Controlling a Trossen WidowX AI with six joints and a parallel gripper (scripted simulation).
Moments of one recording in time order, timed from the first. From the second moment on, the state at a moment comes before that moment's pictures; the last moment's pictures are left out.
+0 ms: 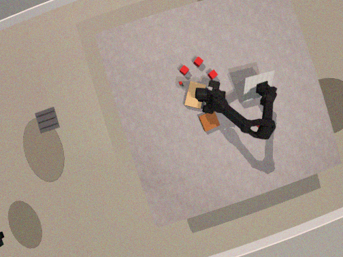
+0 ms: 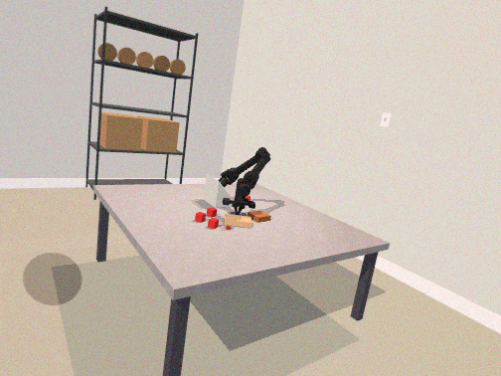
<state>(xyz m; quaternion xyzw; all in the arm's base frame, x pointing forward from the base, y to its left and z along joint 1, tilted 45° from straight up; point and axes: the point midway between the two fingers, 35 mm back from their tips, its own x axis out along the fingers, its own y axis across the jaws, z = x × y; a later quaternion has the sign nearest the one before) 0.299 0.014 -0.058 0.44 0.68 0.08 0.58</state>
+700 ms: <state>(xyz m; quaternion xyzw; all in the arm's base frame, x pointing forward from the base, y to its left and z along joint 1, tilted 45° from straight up) 0.284 -0.017 -0.018 0.45 0.68 0.08 0.57</state>
